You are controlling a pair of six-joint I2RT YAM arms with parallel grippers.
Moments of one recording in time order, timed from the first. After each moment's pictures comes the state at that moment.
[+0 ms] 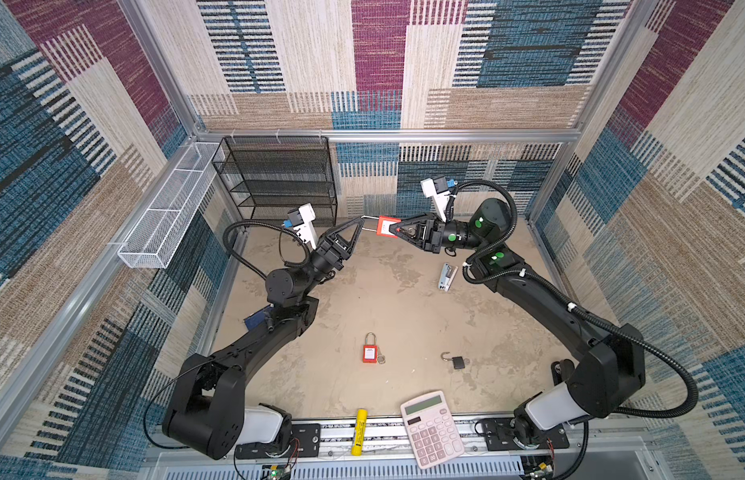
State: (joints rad) left arm -0.37 1.36 0.83 1.30 0.54 -1.12; right arm 0.48 1.53 1.36 0.44 -1.01 0.77
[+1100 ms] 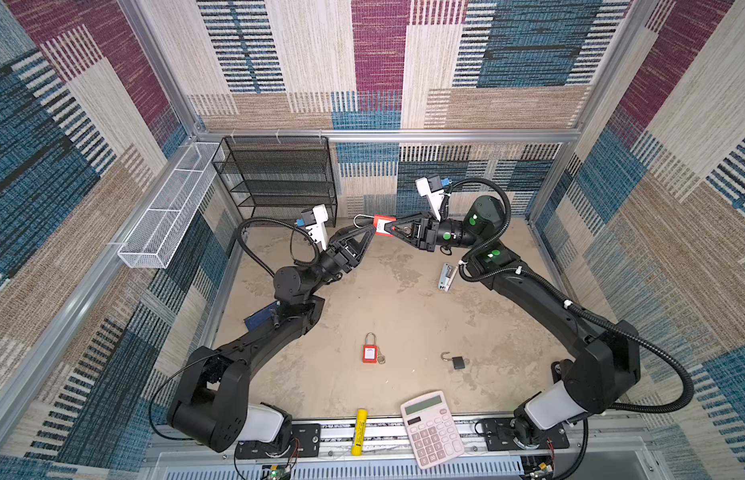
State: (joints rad) left arm -0.41 1.41 0.85 1.29 0.59 -1.12; right arm 0.50 1.56 1.40 0.40 -0.99 0.75
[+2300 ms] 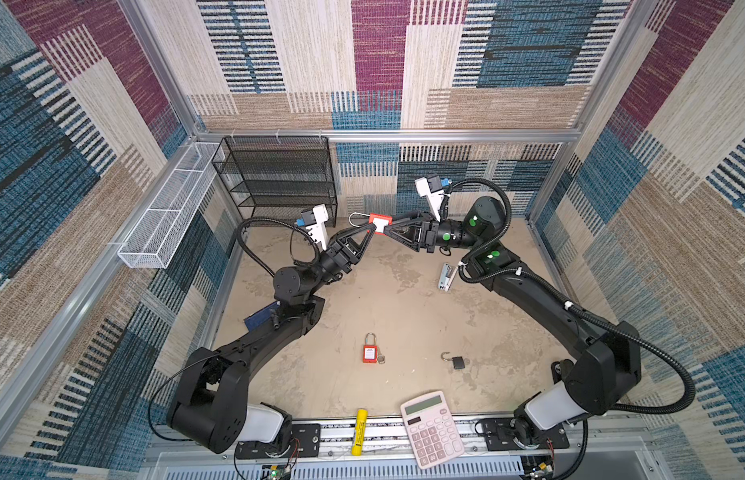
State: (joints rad) left arm -0.41 1.40 0.85 1.29 0.59 -1.12; right arm 0.50 1.54 1.39 0.42 -0.99 0.75
